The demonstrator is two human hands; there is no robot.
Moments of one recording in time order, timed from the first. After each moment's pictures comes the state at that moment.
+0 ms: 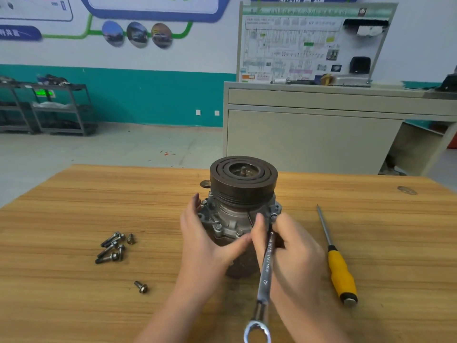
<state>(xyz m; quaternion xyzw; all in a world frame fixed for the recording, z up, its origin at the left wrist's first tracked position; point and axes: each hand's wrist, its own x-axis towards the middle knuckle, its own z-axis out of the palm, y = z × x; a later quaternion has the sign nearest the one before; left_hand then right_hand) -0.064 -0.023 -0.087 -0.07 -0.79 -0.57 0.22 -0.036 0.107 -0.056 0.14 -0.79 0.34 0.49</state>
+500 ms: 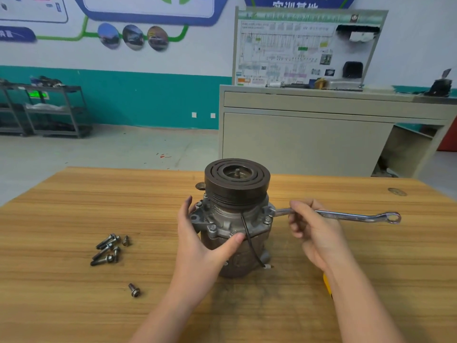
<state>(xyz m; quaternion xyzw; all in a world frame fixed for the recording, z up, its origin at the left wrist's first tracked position) -0.059 -0.025 -0.085 -0.08 -0.74 -0.63 0.19 -0.085 0.180 -0.050 0.00 -0.52 0.85 0.11</state>
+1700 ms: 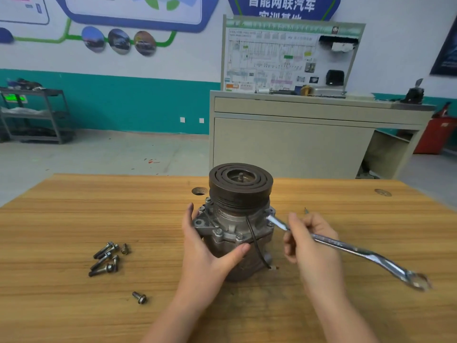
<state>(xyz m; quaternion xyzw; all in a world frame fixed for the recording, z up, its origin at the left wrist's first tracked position) -0.060 -0.029 -0.090 -0.12 -0.74 -0.65 0.16 -0.041 0.137 -0.052 -0.03 -0.66 0.70 0.28</state>
